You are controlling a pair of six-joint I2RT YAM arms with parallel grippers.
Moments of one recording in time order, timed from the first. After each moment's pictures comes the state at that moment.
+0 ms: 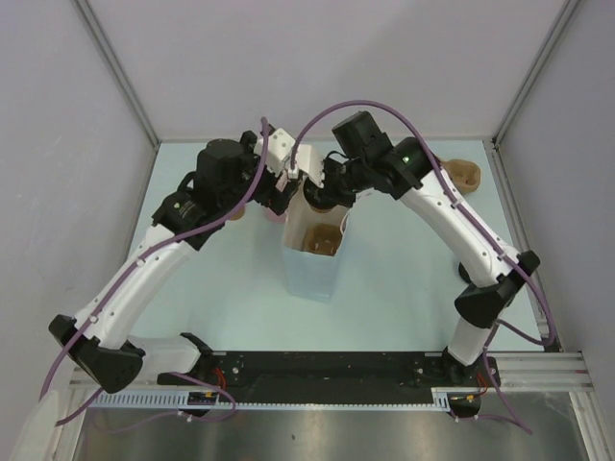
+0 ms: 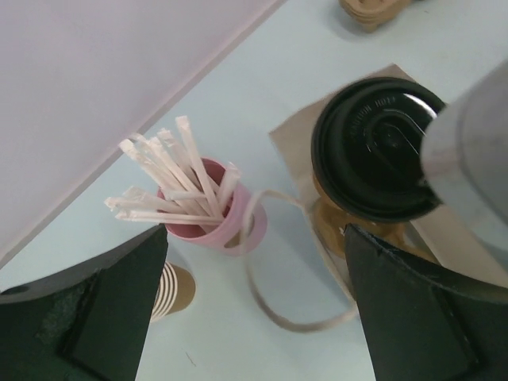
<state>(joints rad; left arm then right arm) -0.61 1.24 1.45 -0.55 0.04 0.29 0.76 1.73 2.09 -1.14 -0.31 -0.72</state>
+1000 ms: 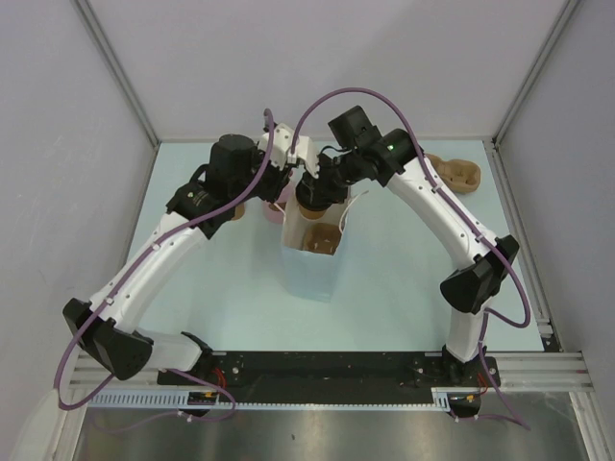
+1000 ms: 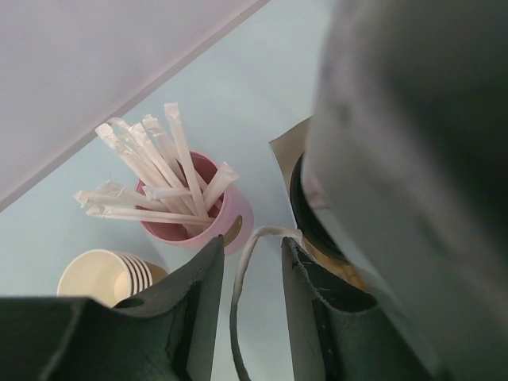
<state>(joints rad) -0.57 1.33 1.46 -0.54 0.01 0.20 0.69 1.87 2.16 -1.14 -0.48 -0.65</state>
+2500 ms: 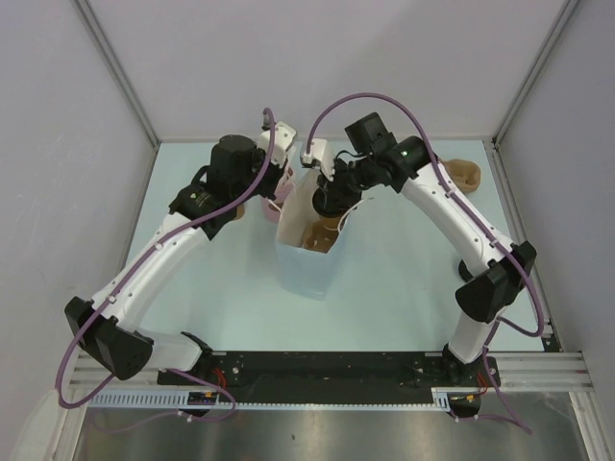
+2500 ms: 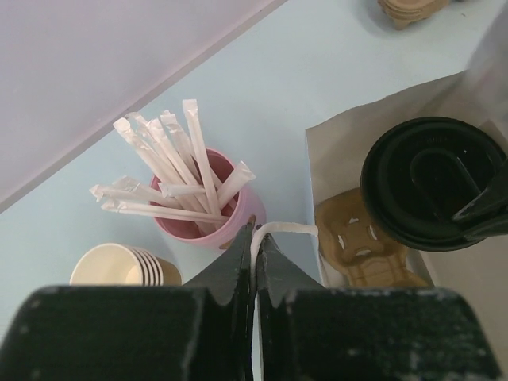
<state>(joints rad) -0.56 1.33 1.42 -0.47 -0.02 0.19 0.63 1.75 1.96 -1.07 -0.51 -0.59</state>
